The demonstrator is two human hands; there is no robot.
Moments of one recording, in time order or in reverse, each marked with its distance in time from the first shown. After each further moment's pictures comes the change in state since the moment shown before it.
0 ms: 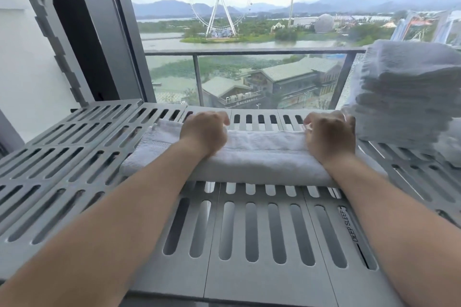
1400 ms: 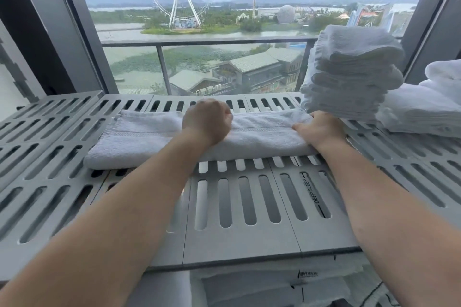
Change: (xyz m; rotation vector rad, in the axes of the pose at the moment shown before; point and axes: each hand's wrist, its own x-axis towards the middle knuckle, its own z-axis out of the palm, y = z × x) left_hand -0.014 0.069 0.008 -0.084 0.072 0.101; right_hand -0.034 0.046 -0.029 0.249 -0.285 0.491
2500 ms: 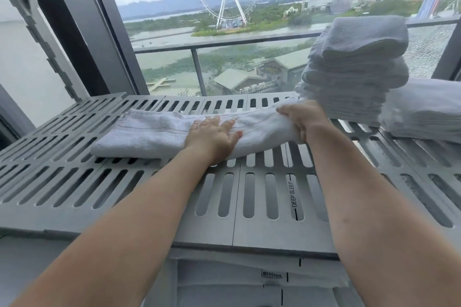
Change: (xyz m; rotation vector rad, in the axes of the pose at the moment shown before) left_hand -0.023 0.059 0.039 0.255 -0.322 -0.224; right_hand 0.025 -0.005 -0.028 0.817 -0.344 0.155
